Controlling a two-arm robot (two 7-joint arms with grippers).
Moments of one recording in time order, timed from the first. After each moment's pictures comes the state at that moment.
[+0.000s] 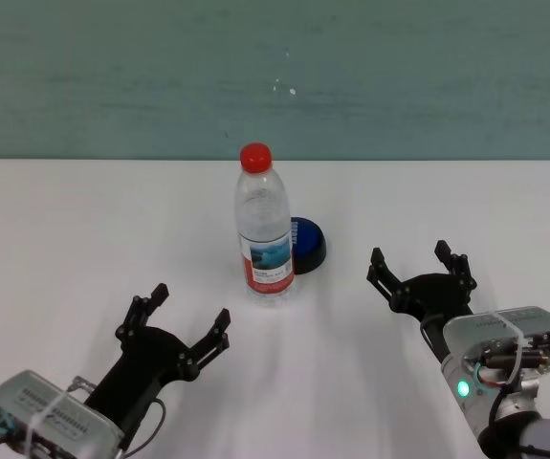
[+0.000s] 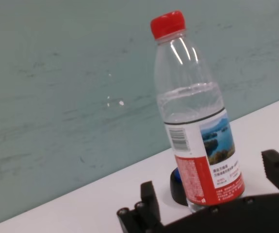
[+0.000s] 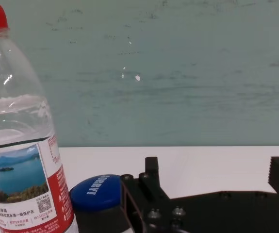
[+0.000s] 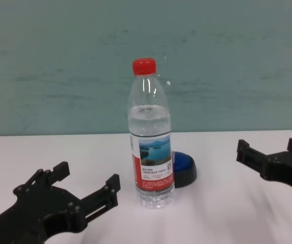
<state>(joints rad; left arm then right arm) 0.19 0.27 0.19 -1.64 0.02 -0.31 -0.22 -0.06 0.17 -0.25 -1.65 0.20 -0.04 -0.03</state>
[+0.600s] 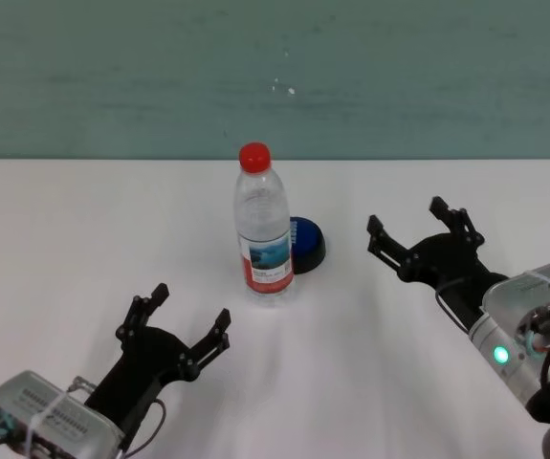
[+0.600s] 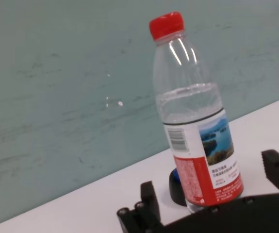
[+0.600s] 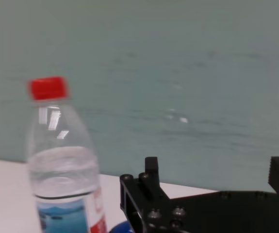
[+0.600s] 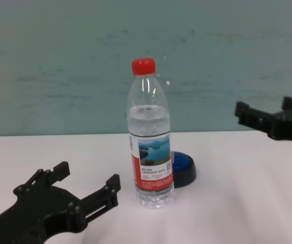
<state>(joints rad) 0.19 0.27 0.19 -1.64 0.02 -0.31 -0.23 -0.04 0.24 -0.21 -1.74 0.24 0.04 0.14</state>
